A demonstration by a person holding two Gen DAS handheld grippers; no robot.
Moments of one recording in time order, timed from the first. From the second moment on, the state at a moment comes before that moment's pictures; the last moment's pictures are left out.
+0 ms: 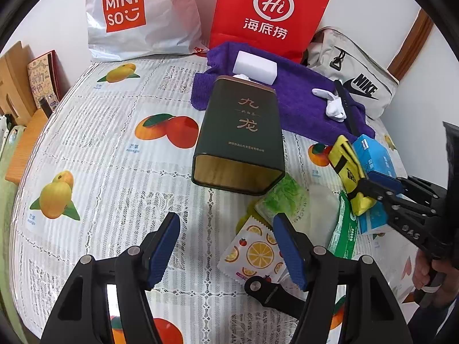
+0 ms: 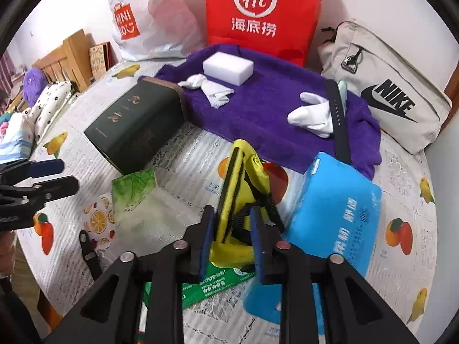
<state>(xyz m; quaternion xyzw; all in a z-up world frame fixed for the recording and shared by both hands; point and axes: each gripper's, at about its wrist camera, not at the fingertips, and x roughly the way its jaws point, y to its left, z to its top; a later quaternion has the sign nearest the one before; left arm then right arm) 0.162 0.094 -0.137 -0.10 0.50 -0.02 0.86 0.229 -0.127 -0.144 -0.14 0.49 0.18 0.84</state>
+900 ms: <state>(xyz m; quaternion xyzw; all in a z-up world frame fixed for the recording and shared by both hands) 0.151 0.089 -0.135 -0.10 0.50 -0.02 0.86 0.209 -0.153 -0.111 -0.05 0.44 0.24 0.86</state>
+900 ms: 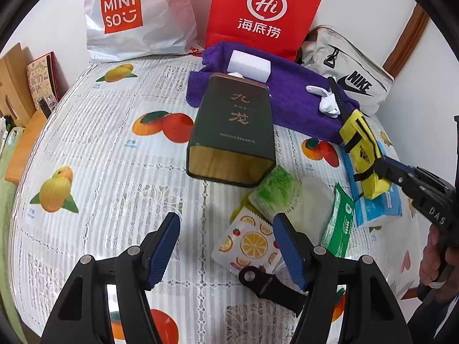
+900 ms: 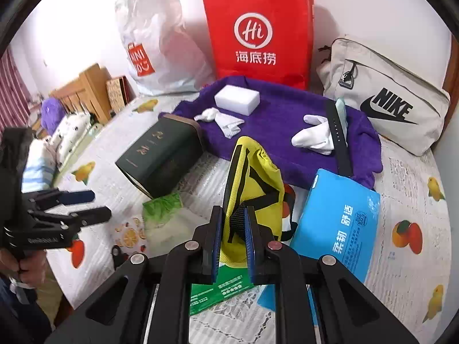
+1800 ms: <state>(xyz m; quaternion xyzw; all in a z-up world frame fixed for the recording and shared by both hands) 0.149 0.023 -0.160 -0.06 0.49 -0.10 0.86 0.148 -0.172 -0.059 -0.02 0.38 0.28 0.88</state>
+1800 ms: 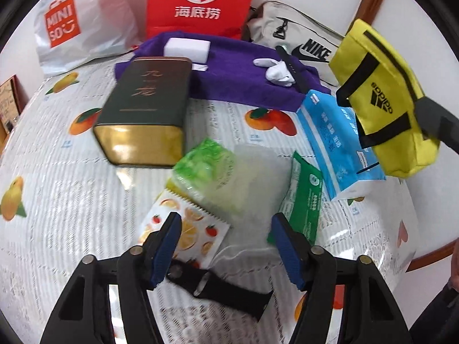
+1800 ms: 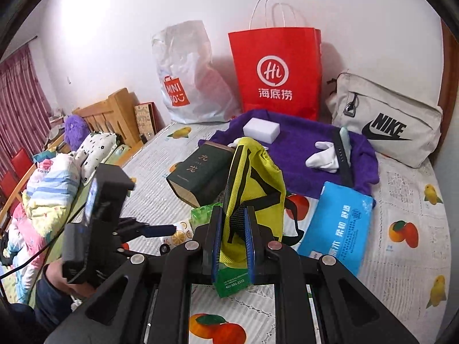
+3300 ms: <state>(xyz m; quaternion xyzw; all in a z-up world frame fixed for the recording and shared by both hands) 0.177 0.046 -0.052 -0.06 0.41 -0.11 0.90 0.180 -0.182 -0.037 0.01 0.37 0.27 0.89</state>
